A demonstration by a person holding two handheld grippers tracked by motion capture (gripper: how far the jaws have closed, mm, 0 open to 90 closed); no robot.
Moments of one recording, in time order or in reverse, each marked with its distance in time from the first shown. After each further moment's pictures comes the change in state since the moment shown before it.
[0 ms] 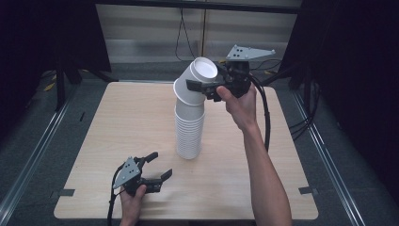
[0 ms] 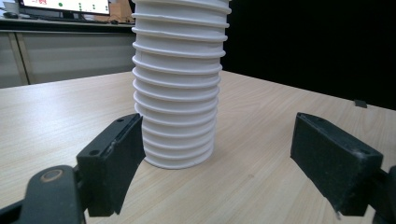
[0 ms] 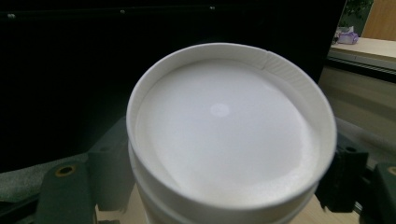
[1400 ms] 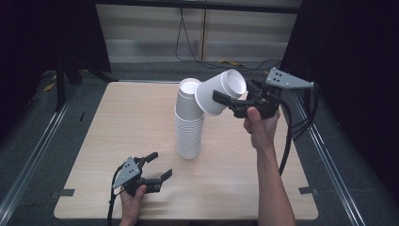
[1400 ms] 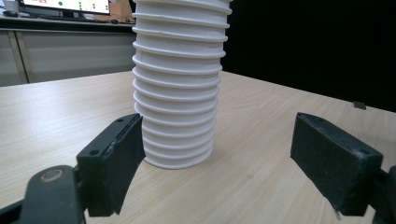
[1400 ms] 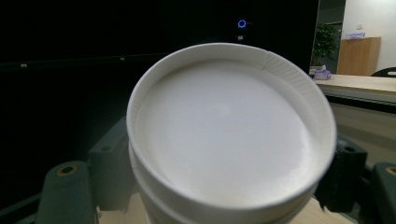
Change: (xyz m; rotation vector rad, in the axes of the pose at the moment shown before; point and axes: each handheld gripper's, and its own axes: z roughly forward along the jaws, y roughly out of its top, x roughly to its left) left arm 0.000 0.000 0.000 -0.003 -0.004 -0.010; right arm 0.015 -0.038 -0.066 -0.210 -0.048 0.043
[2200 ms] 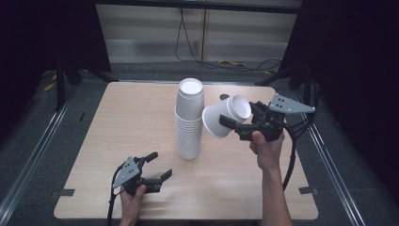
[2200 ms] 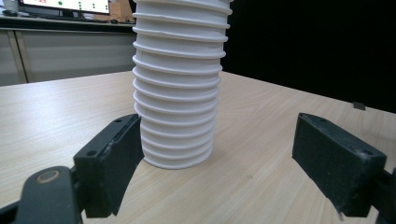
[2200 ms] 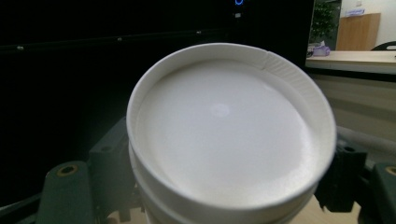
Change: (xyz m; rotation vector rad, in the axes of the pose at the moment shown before) left arm 0.000 0.000 0.000 0.002 0.001 -0.009; right arm 0.010 -0.045 -0.030 0.062 -0.021 0.035
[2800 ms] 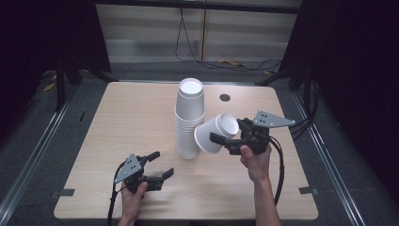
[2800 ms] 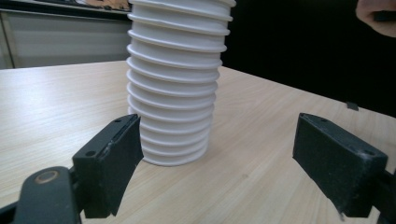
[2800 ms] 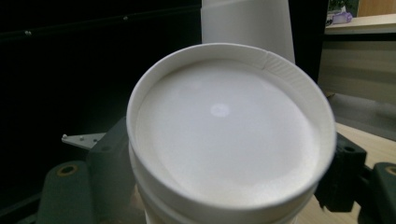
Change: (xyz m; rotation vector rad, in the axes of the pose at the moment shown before) left arm 0.002 0.003 0.008 0.040 -0.030 -0.038; right arm 0.004 -0.050 0.015 0.069 0.043 0.064
